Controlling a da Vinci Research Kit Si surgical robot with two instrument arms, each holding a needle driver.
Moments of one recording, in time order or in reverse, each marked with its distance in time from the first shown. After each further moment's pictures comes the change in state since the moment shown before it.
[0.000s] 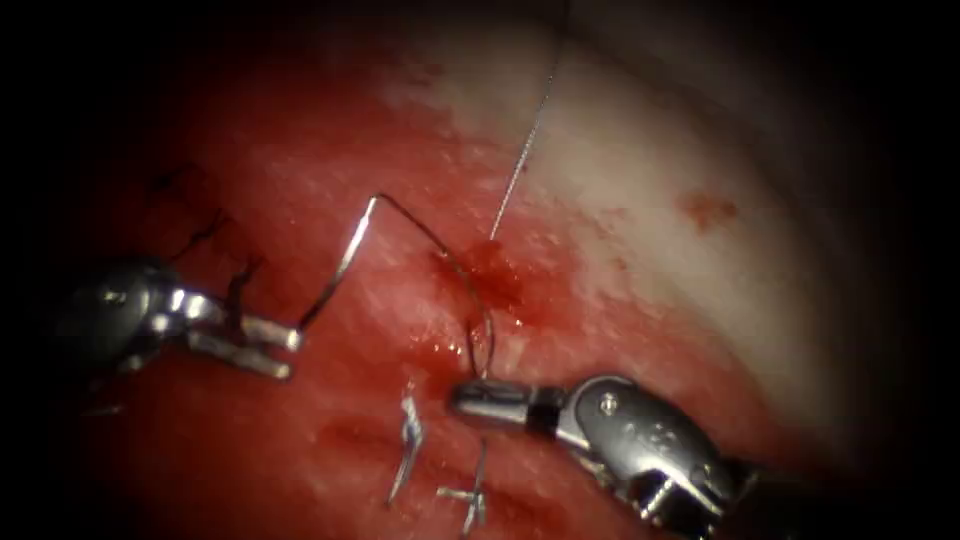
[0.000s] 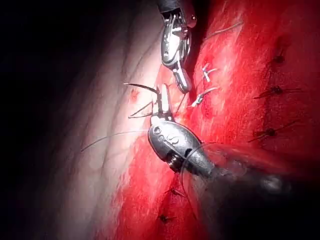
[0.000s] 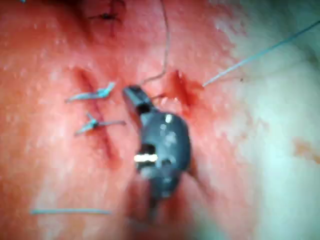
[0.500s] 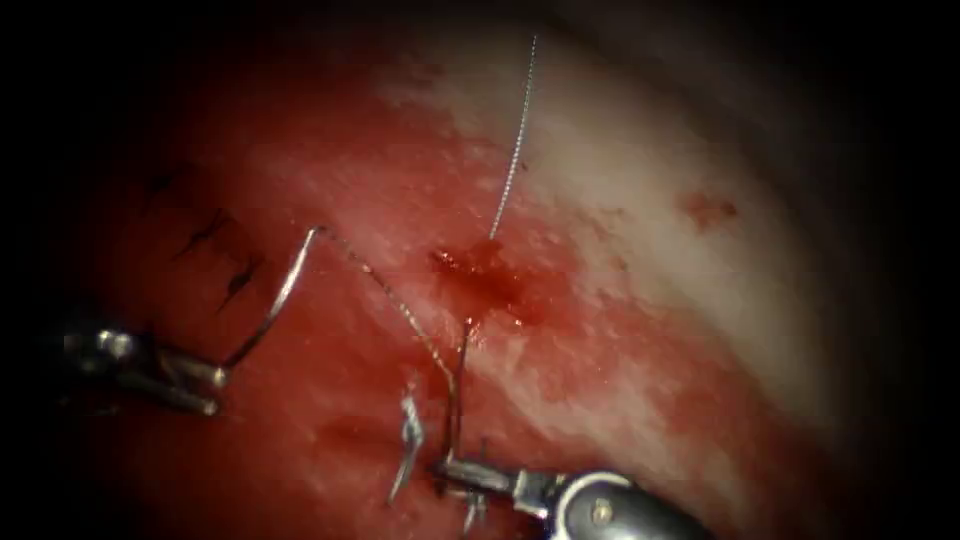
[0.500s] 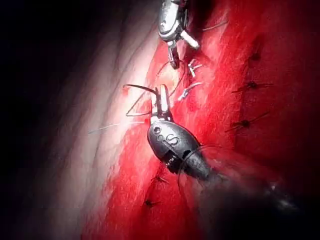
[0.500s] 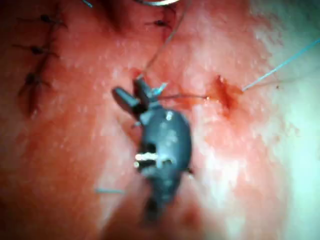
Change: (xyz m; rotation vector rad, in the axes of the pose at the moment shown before) right arm 0.003 -0.004 0.000 0.033 0.074 -0.110; left arm 0.002 0.003 -0.004 0.046 -0.021 0.003
